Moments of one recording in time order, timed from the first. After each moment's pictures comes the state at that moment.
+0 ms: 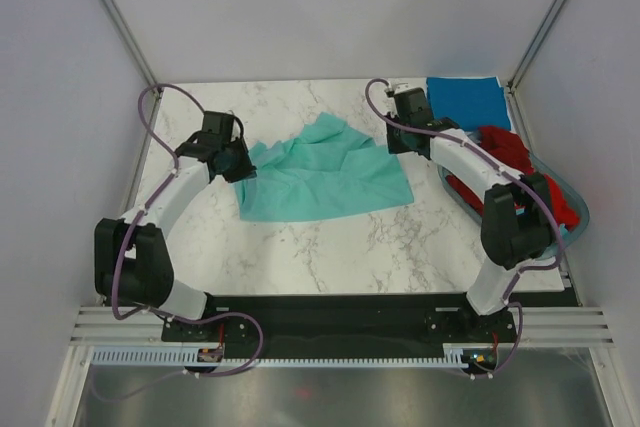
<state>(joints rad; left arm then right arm) -0.20 1.50 1.13 -0.56 0.07 -0.50 0.35 1.80 1.42 -0.42 0.08 0.11</state>
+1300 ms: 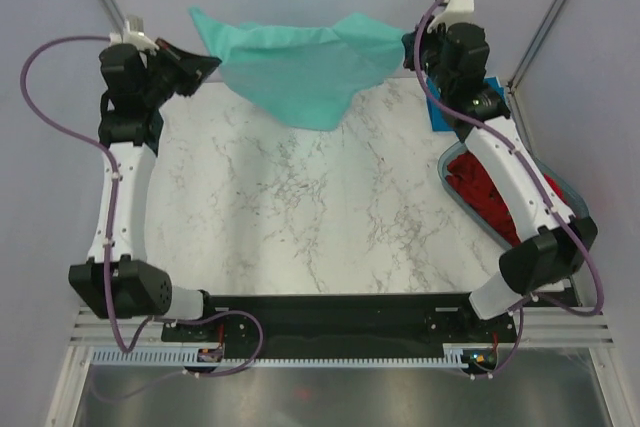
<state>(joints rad) 0.09 1.46 1.63 -0.27 0.46 -0.87 0.32 1.62 1.77 -0.15 0.12 0.19</state>
